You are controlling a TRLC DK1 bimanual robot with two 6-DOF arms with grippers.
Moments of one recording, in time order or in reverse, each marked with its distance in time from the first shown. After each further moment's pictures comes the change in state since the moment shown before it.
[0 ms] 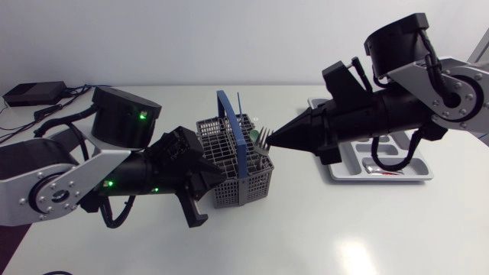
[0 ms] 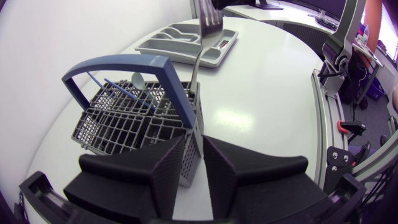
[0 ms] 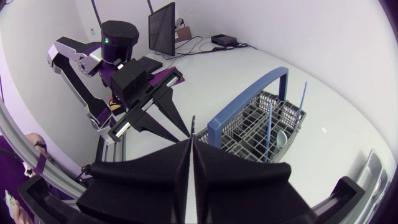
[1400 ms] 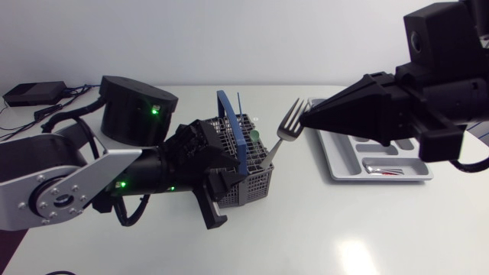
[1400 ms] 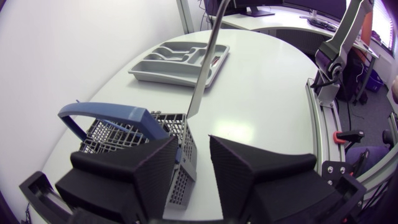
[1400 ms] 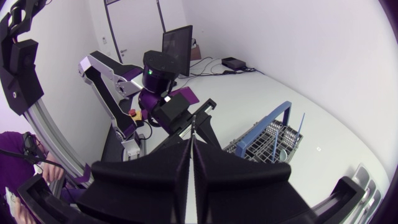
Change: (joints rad) left arm -0.113 0.017 0.058 0.047 -0.052 -0.016; right arm -0.046 -0.258 0.082 -0.230 -0.108 0.013
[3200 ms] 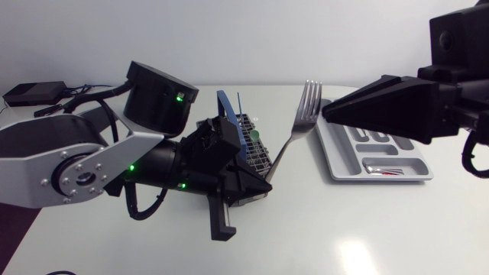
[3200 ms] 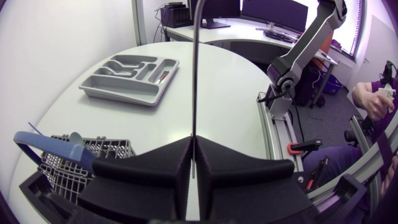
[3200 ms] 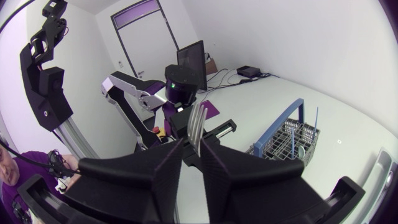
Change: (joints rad) left arm -0.008 0.083 0.109 -0.085 0.328 -0.013; right arm -0.168 0.006 -0.021 -0.066 -0.282 0.002
